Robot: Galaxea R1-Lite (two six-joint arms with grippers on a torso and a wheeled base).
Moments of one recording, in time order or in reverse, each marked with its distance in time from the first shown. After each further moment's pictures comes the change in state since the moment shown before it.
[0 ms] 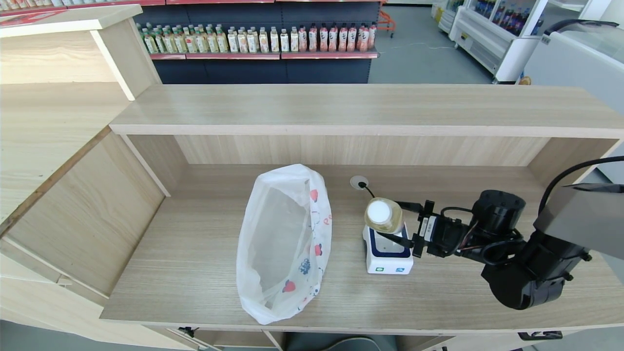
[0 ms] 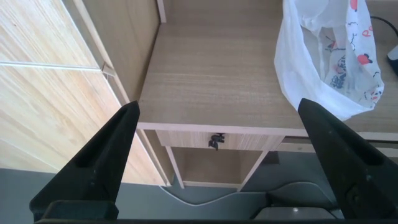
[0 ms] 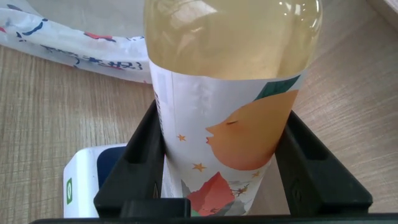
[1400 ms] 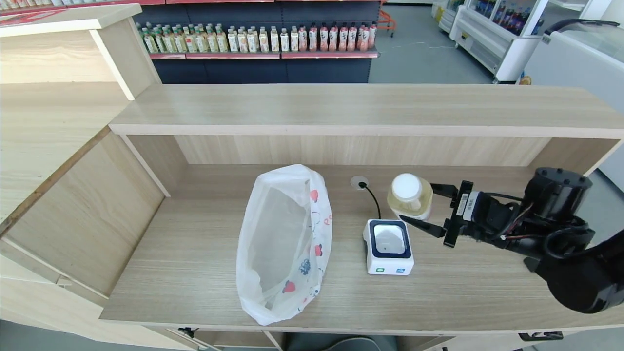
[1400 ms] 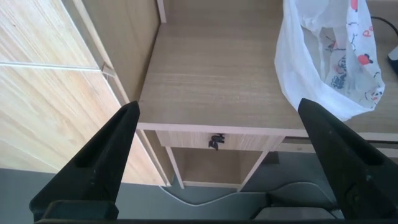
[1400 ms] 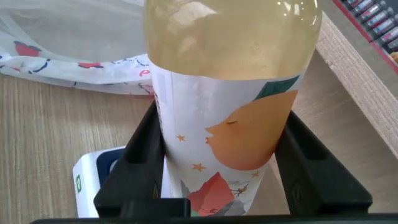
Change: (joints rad) left arm 0.000 0.000 0.000 0.000 0.000 0.000; right arm -0.025 -0.314 0.115 0.188 -0.054 0.046
